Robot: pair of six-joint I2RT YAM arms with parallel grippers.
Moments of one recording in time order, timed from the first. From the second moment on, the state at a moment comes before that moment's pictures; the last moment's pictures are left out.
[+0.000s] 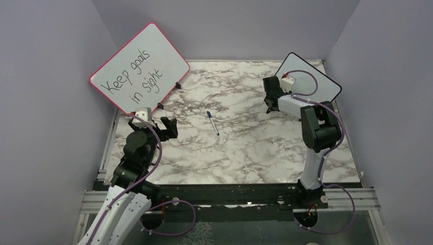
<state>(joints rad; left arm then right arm) -0.39 0.42 0.53 -0.23 -0.26 -0.29 0.27 1.96 1.24 -0.12 0.62 0.65</state>
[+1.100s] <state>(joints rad) -0.40 0.47 0.53 -0.23 -0.26 -0.27 0.28 2.02 1.24 -0.01 0.66 0.57</state>
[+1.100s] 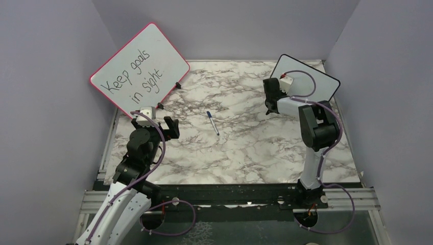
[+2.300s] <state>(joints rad) -0.40 0.47 0.53 -0.23 -0.26 -0.26 0.68 1.71 0.77 0.31 0.13 0.25</state>
